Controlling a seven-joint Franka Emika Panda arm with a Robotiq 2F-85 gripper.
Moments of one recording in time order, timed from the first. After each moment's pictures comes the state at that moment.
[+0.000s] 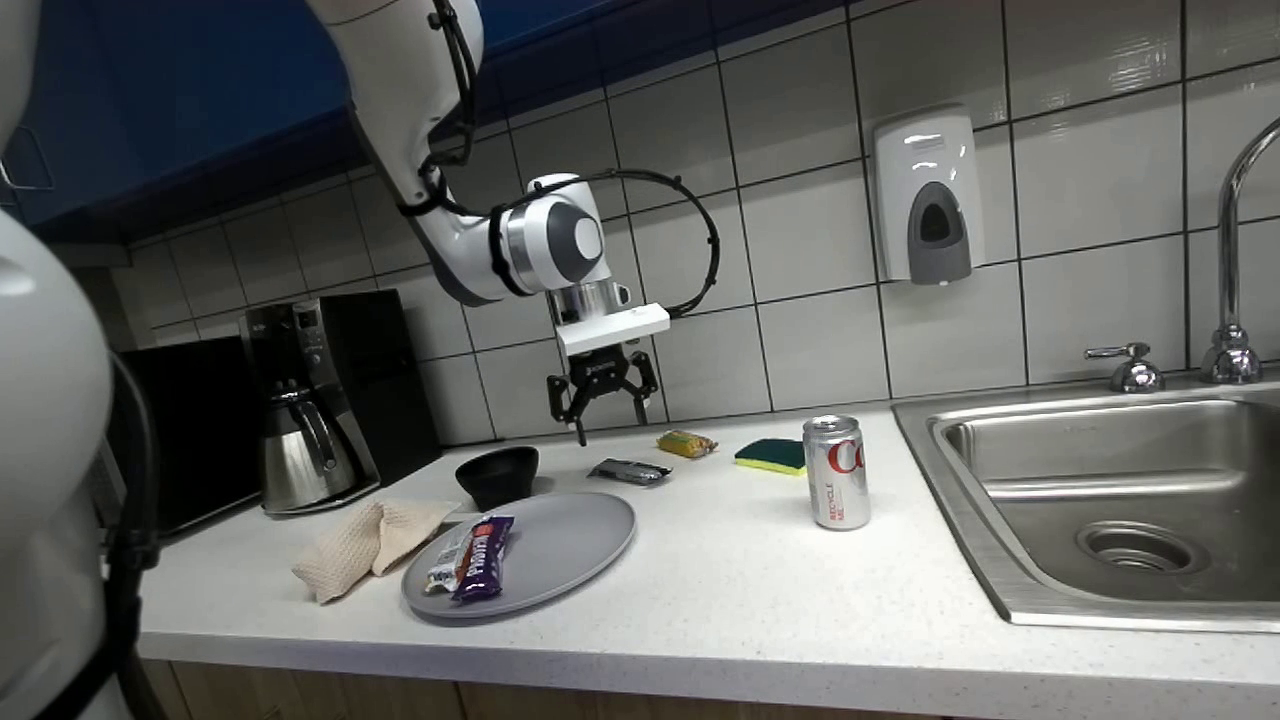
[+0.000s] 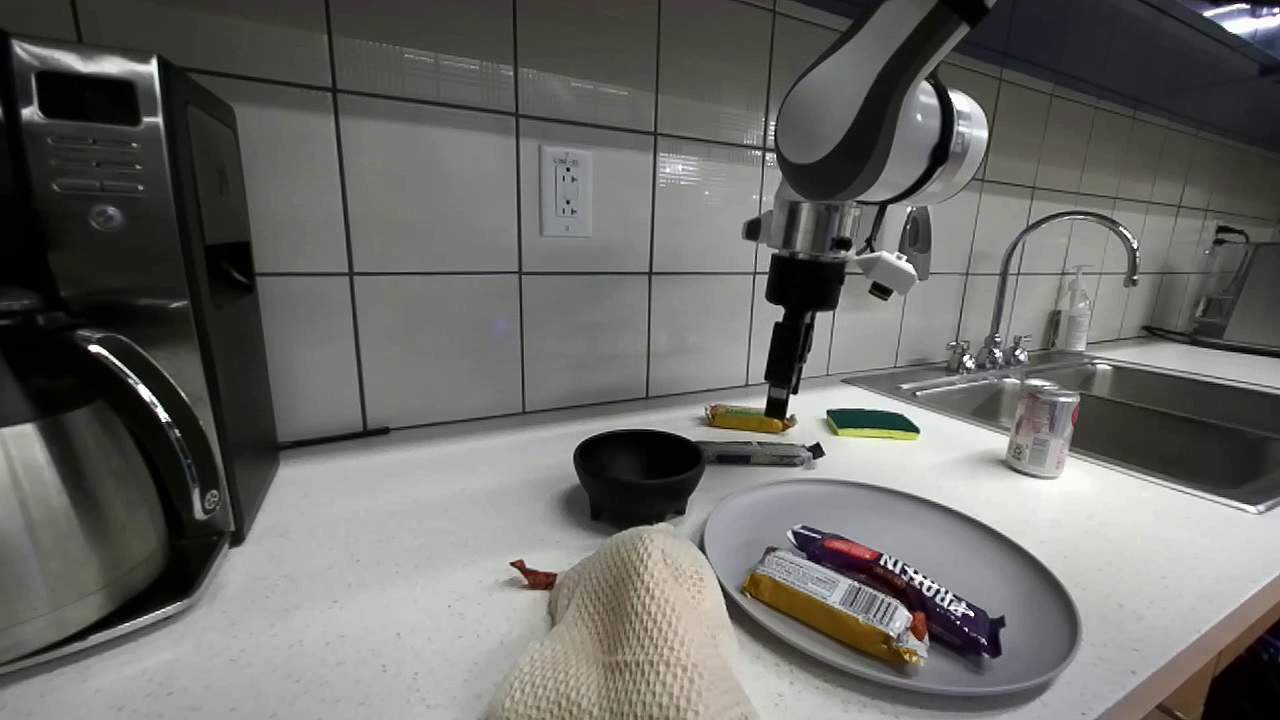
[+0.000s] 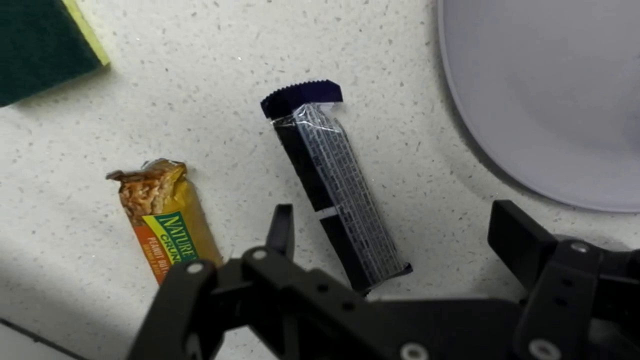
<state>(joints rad) -0.06 0.34 0.12 -2.05 -0.04 2.49 -0.69</state>
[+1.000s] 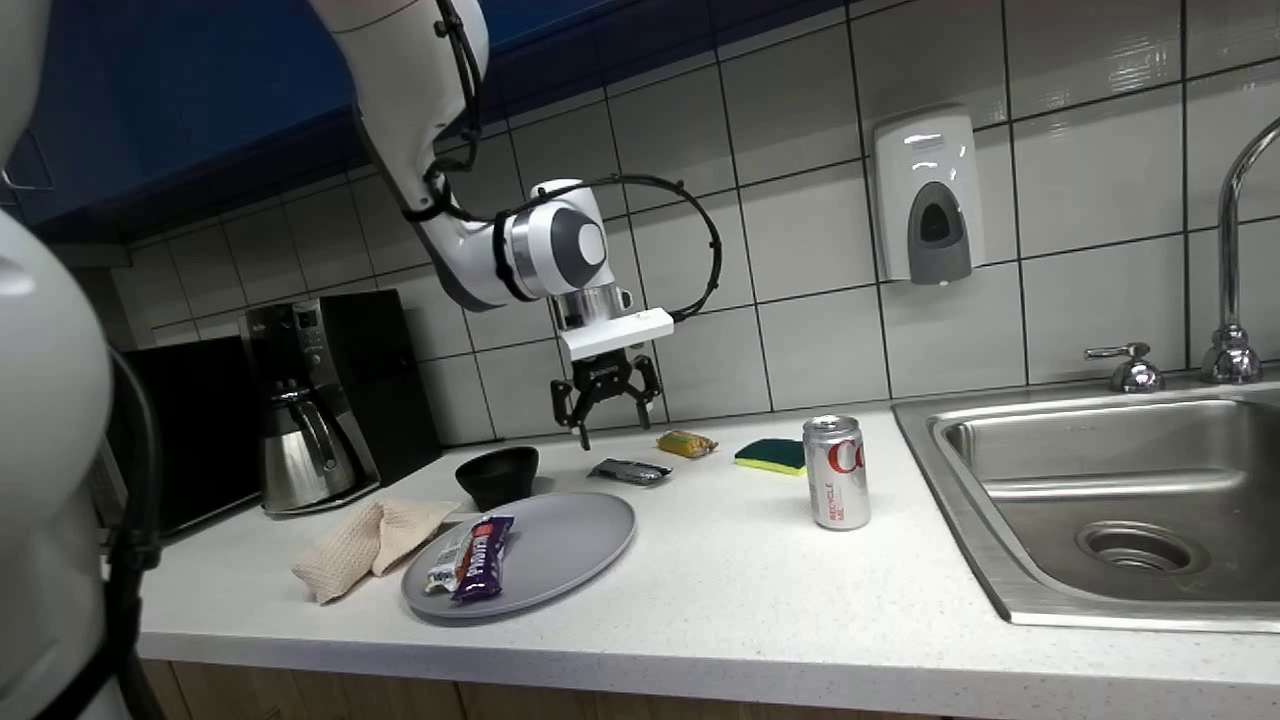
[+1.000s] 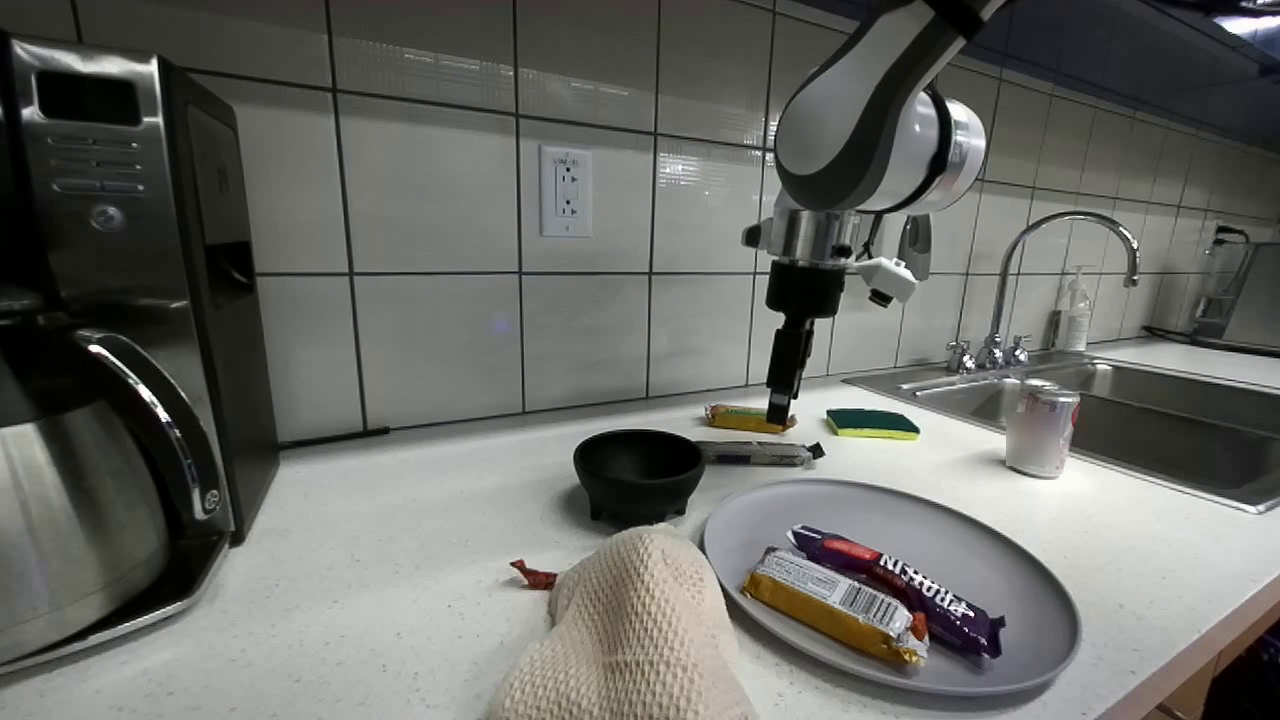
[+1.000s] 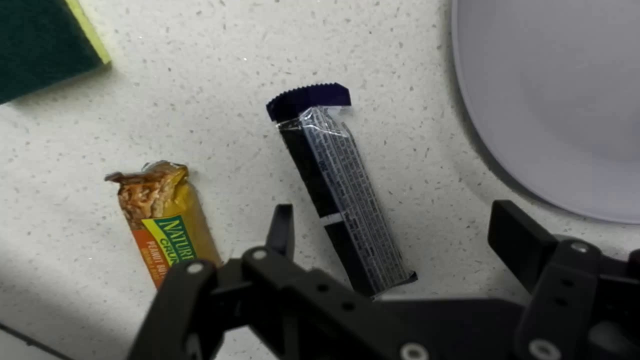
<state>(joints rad) -0.06 0.36 0.11 -2.05 -0.04 2.50 -0.71</state>
